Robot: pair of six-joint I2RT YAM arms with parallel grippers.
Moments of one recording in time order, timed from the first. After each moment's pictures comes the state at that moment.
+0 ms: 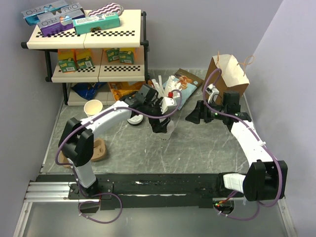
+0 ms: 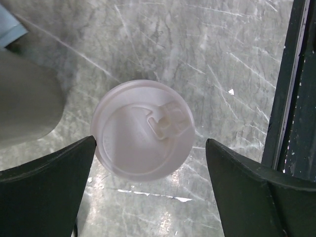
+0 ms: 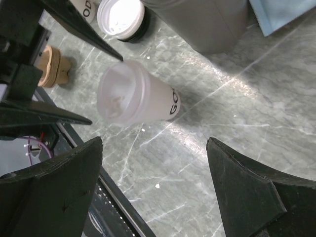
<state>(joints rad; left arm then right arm) -0.69 1.75 1.43 -0.55 0.58 0.43 0.04 1.22 0.91 -0.39 -0.79 0.11</state>
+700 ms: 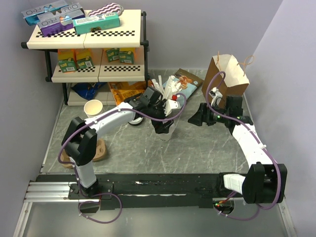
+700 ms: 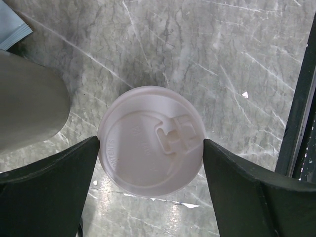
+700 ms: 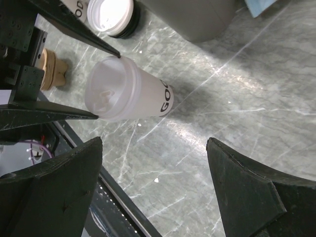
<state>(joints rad) -0.74 1.79 1.44 -0.52 0.49 0.43 0.00 1.18 0.84 -0.39 -0.79 0.12</state>
